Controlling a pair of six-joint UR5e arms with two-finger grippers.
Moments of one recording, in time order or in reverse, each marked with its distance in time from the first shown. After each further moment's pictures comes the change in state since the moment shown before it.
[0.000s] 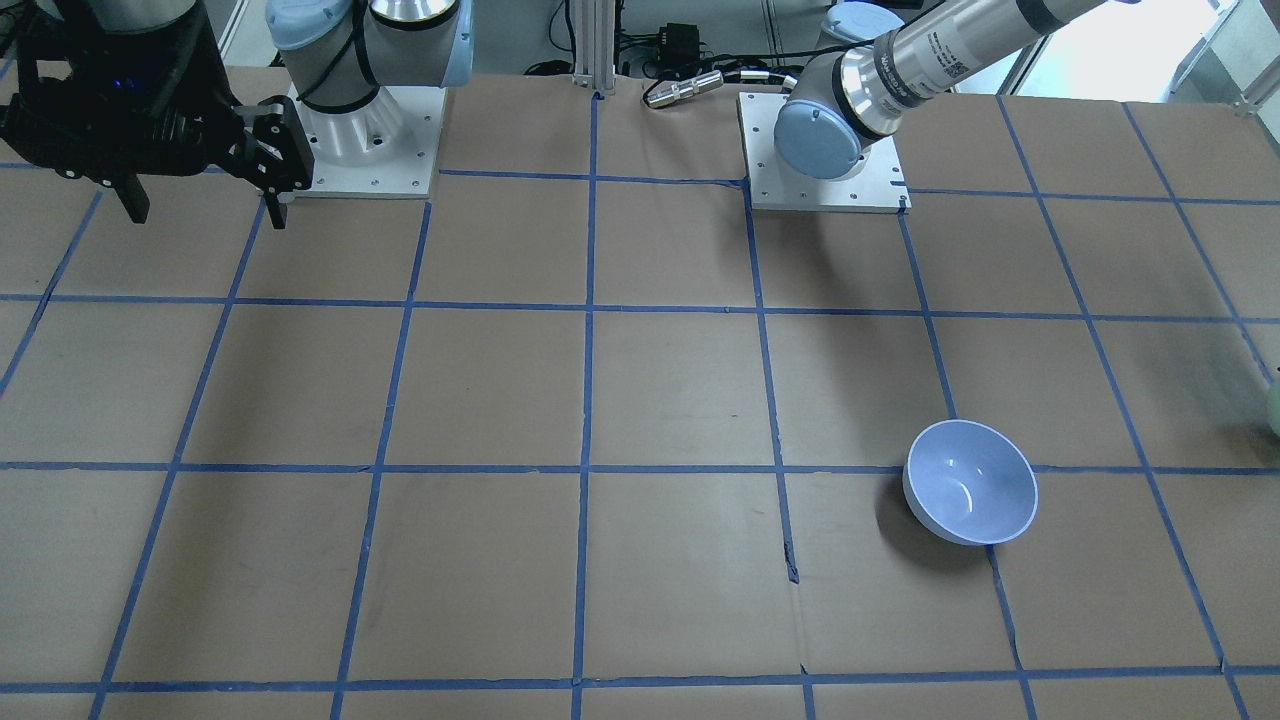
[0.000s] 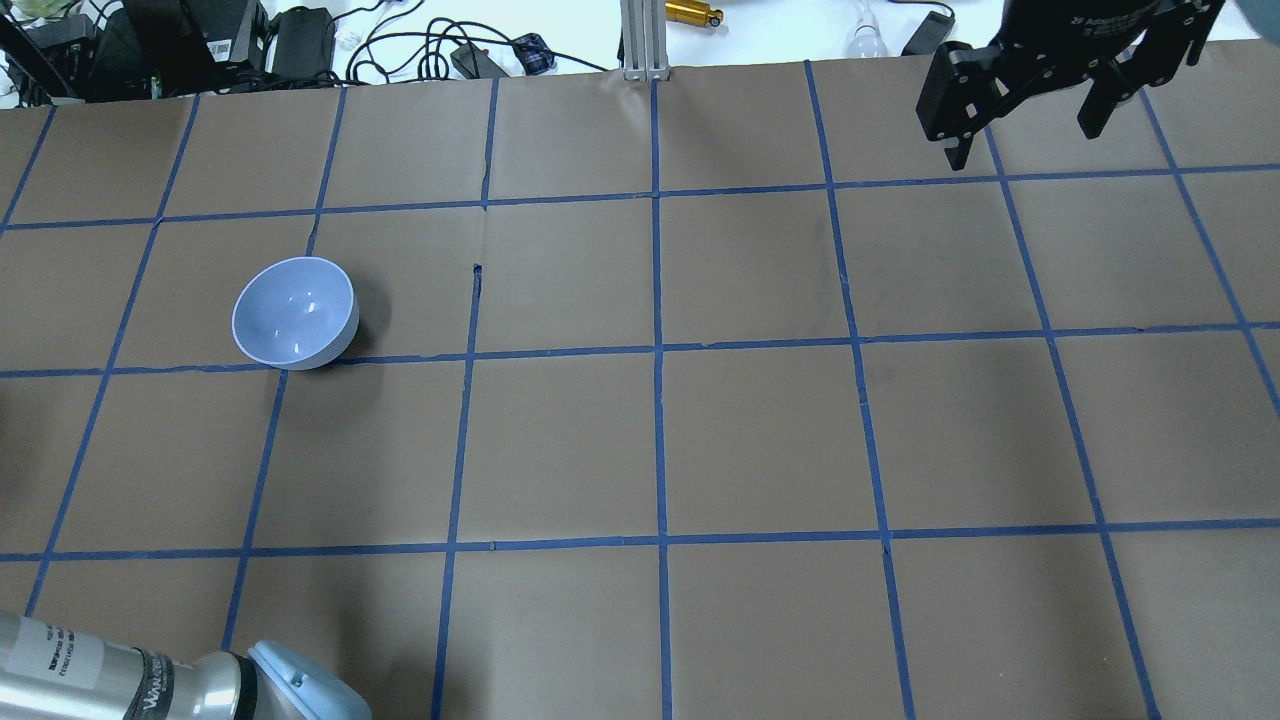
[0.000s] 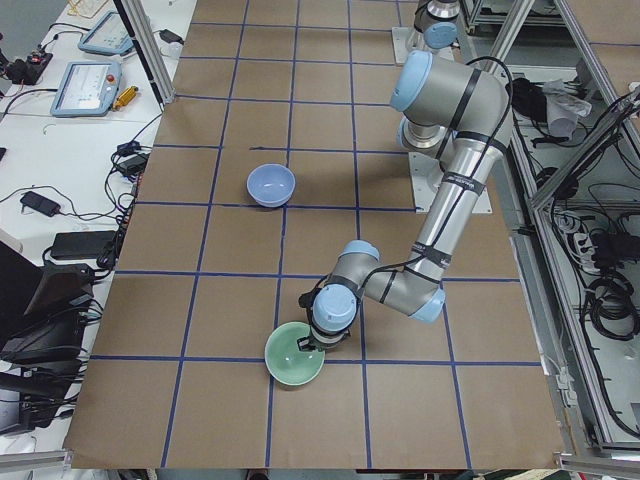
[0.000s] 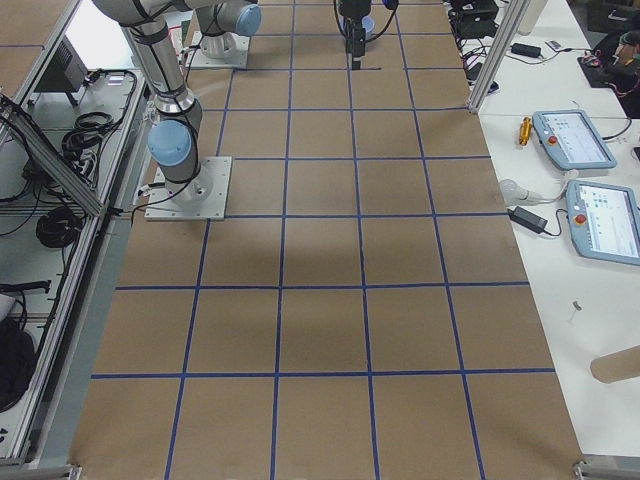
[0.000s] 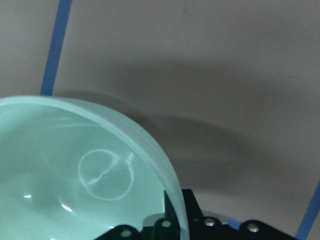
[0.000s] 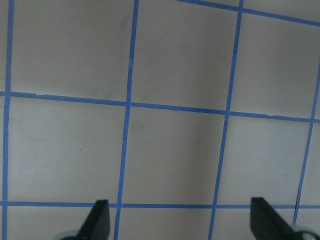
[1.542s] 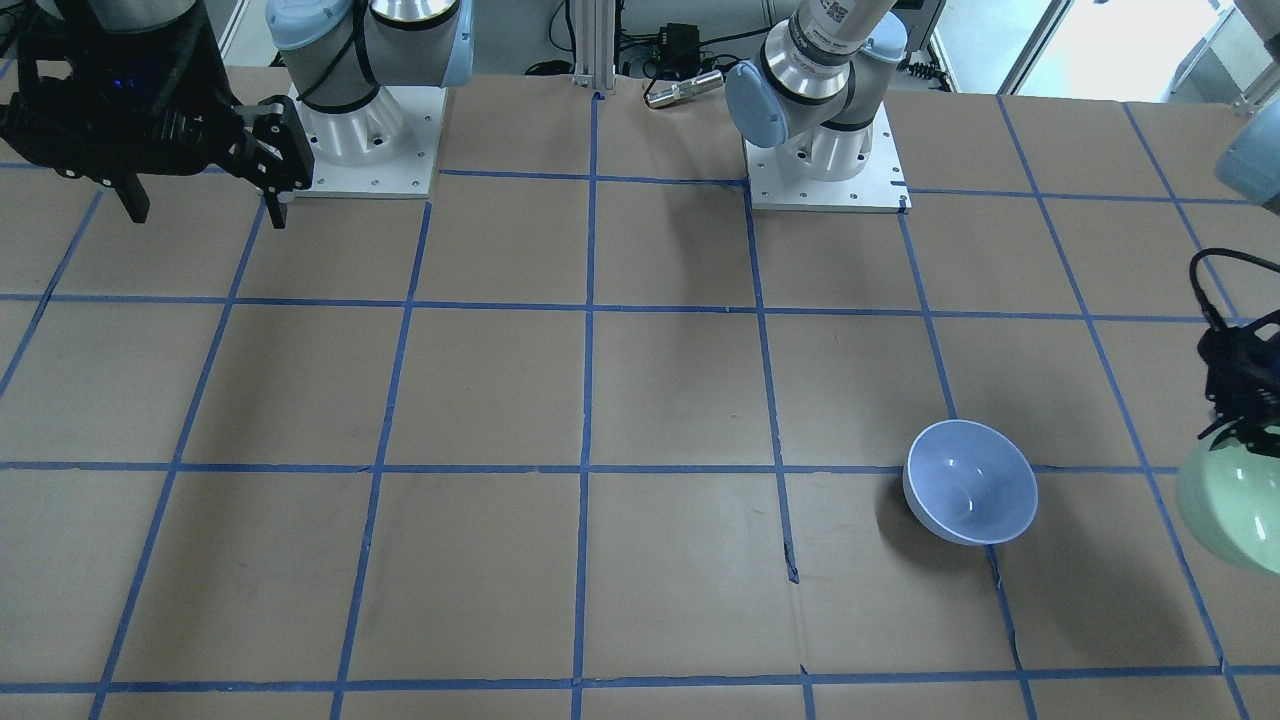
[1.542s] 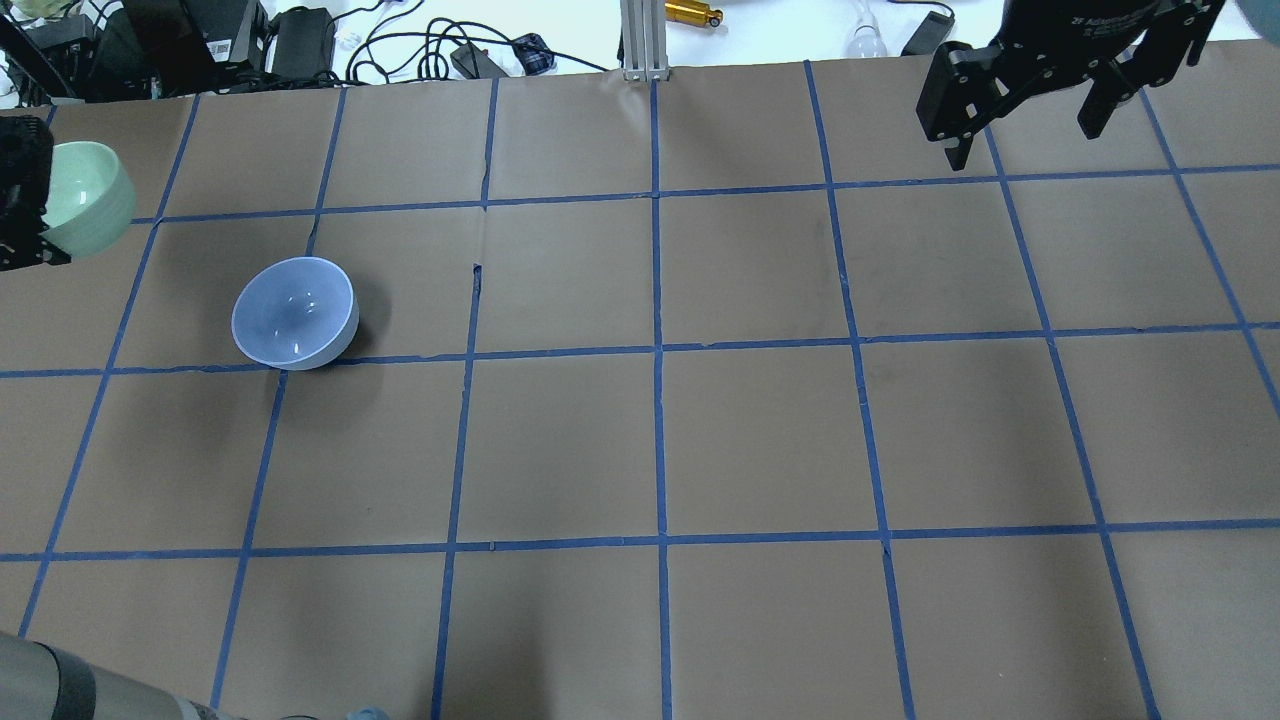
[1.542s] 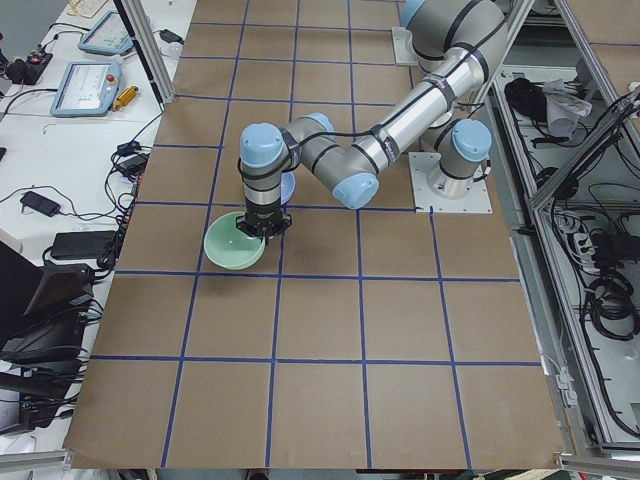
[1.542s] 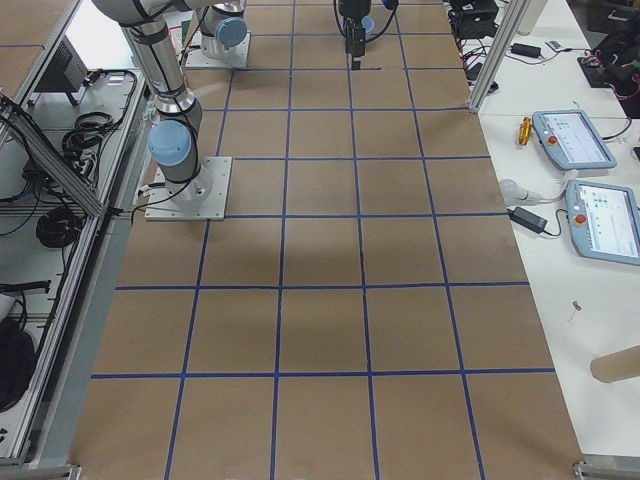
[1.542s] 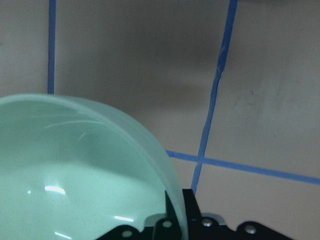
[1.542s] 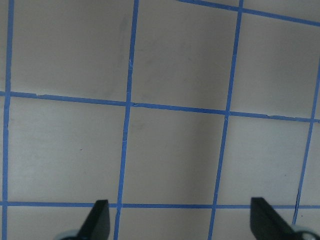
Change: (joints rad) left arm -0.566 0.277 -0.054 -0.175 0.104 -0.481; right arm 0.000 0.000 0.000 0.000 0.000 0.000
